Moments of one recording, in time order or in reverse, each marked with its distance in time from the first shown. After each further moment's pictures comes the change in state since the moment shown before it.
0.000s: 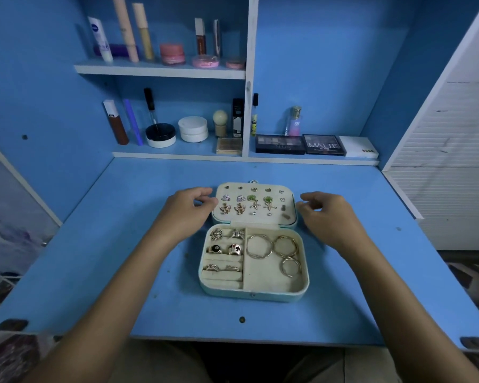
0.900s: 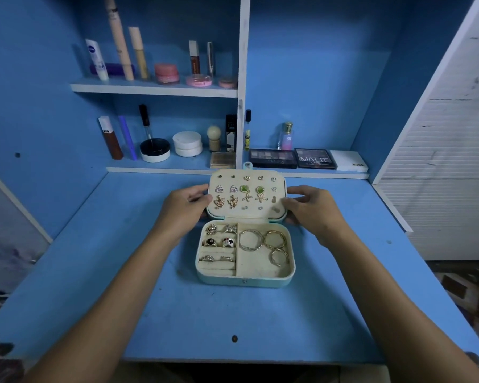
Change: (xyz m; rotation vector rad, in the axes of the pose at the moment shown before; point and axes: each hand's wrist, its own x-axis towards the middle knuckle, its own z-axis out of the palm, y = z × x) left_hand 0.040 0.002 0.012 -0.338 0.058 -0.008; right_hand 0.044 -0.013 0.004 0.423 -0.048 0.081
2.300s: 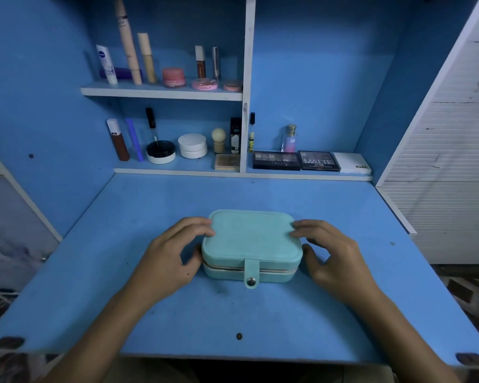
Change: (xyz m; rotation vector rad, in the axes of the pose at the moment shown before) left_hand -0.083 -0.034 -0.036 0.503 -0.055 0.745; right_hand -0.062 0.068 -0.024 -0.441 0.071 -0.955
